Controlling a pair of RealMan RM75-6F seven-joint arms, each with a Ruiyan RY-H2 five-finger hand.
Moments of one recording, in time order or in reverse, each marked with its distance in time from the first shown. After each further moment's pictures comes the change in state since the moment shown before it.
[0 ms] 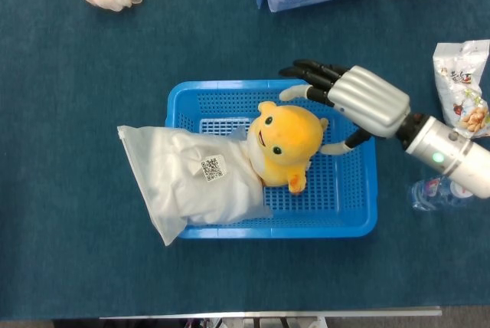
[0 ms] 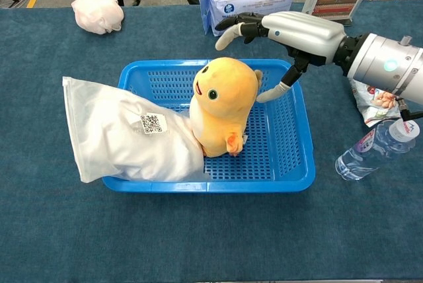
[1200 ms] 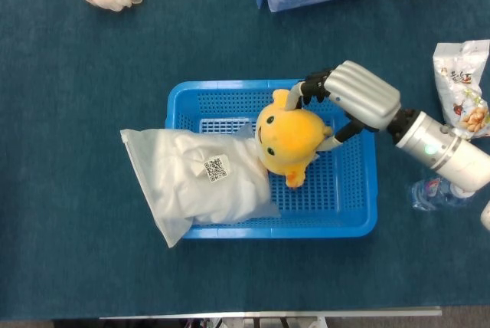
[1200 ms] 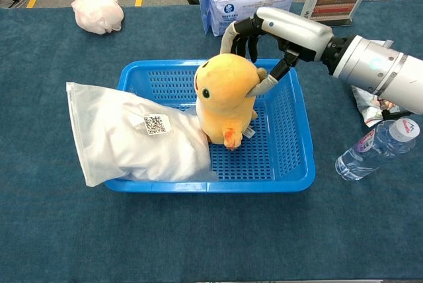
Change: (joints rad) left arm 0.007 -0.005 -0.004 0.013 -0.005 -0.008 -0.018; right arm 0.030 -0.095 -0.038 0.121 0.016 0.132 0.205
